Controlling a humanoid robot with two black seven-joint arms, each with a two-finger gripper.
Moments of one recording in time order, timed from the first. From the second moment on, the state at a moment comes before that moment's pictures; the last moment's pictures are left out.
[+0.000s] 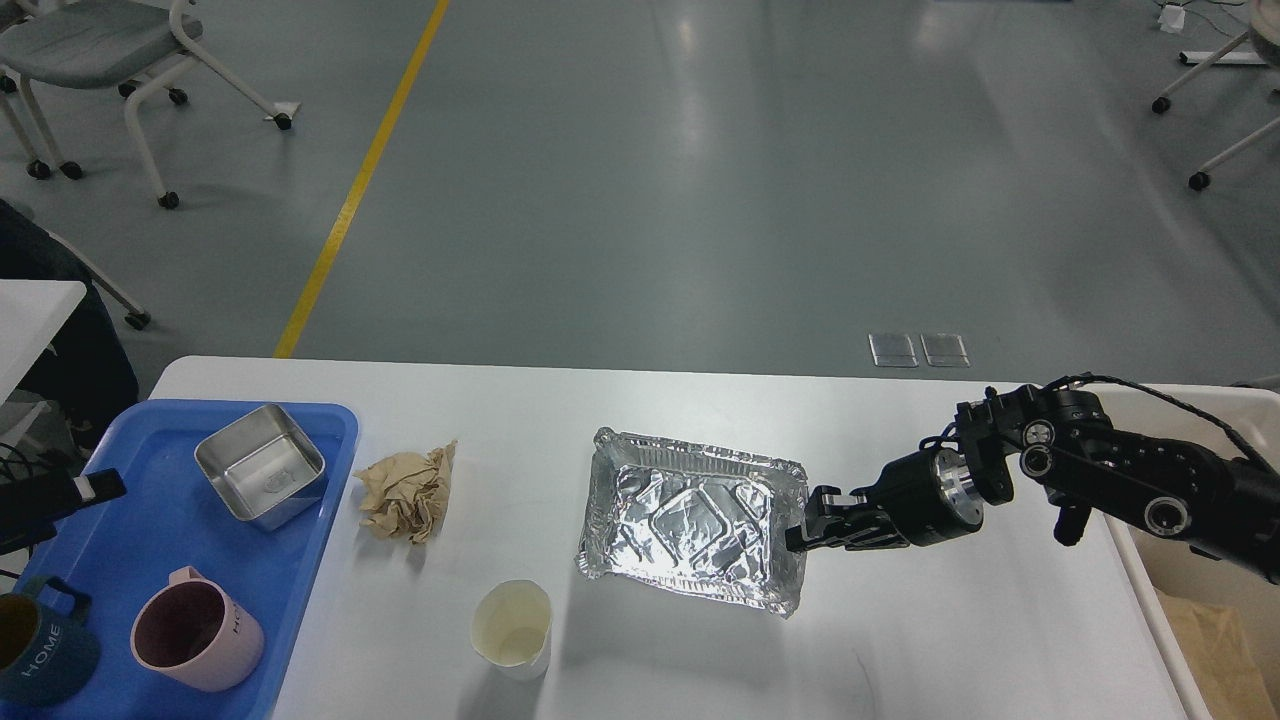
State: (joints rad) left arm 0.04 1.54 -0.79 -1.71 0.84 -0.11 -0.32; right arm 0.91 -0.52 0.14 1.10 -0.97 0.73 0.14
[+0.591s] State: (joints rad) left arm -0.10 1.41 -0.79 -1.76 0.84 0.02 -0.10; right arm 0.90 -0.53 0.14 1.11 -0.97 0.73 0.14
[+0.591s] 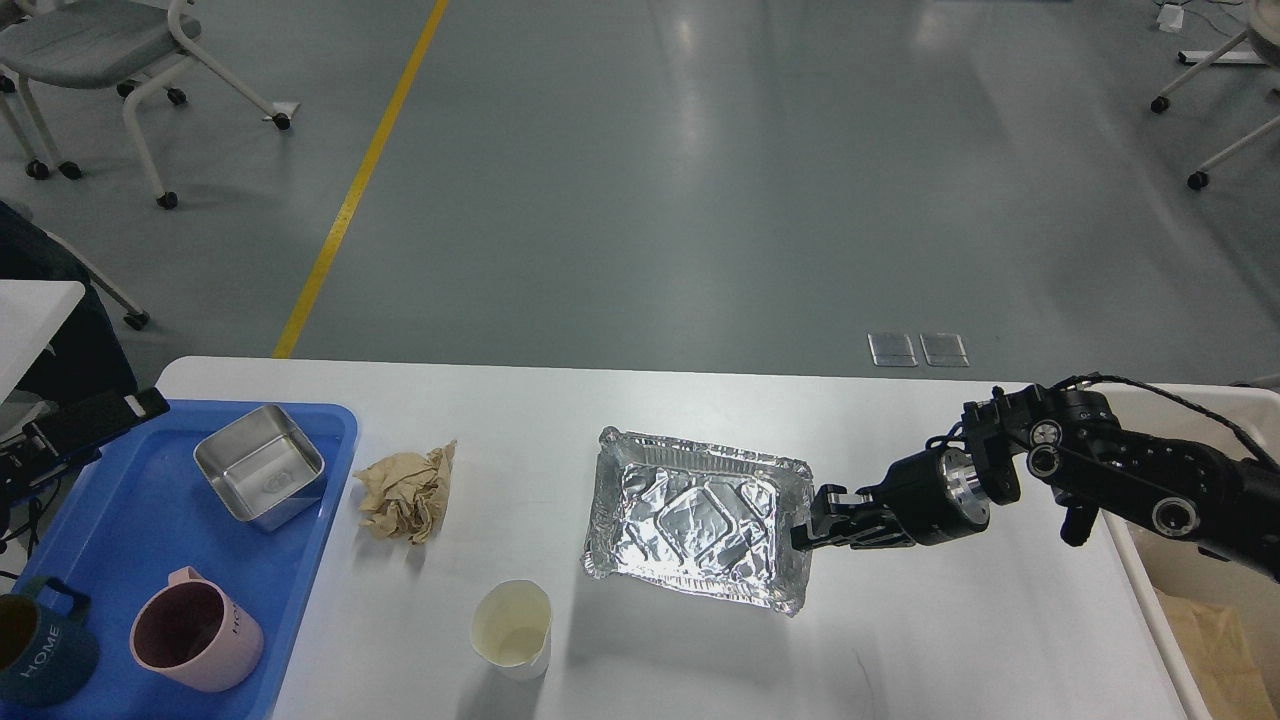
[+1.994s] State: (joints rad) left arm -0.52 0.84 -0.22 -1.64 1.12 -0.15 -0.01; right arm 0.88 -0.54 0.15 1.13 -0.97 0.70 0.14
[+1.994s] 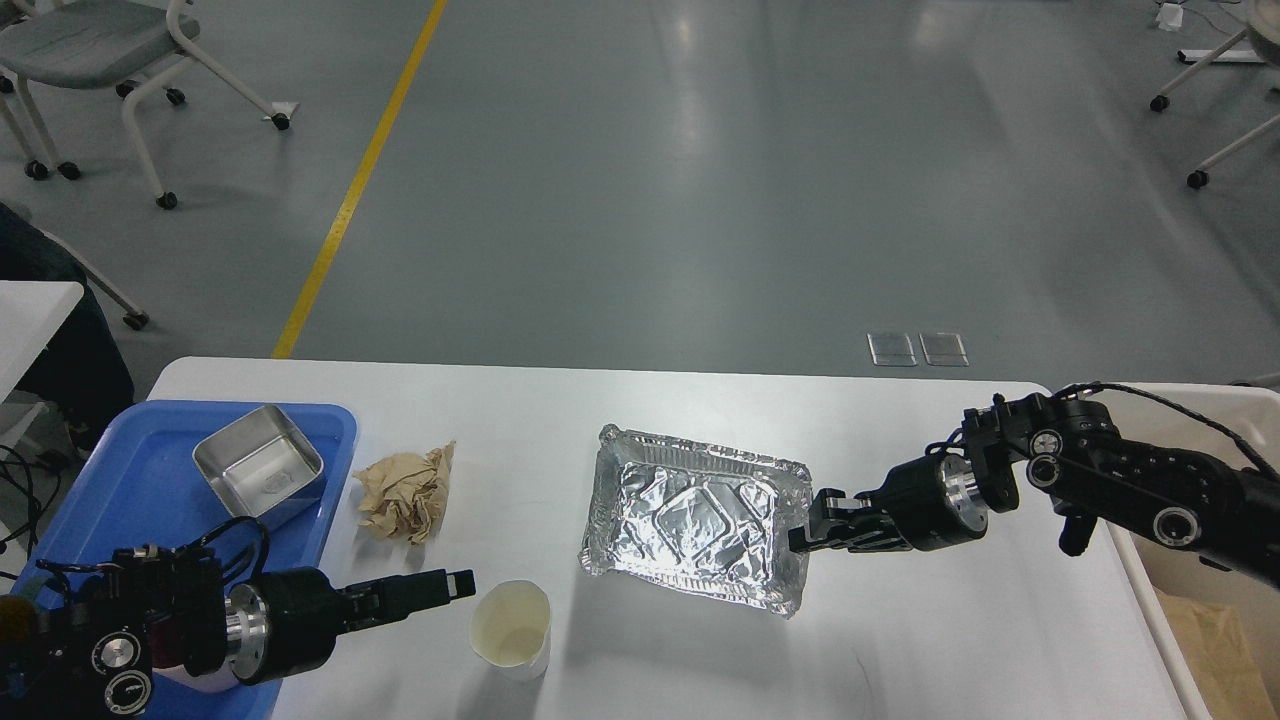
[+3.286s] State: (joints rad) left arm -0.55 0.71 -0.07 -1.52 1.12 -0.15 0.00; right arm 0.86 -0.55 0.16 1.14 -0.97 0.68 0.14
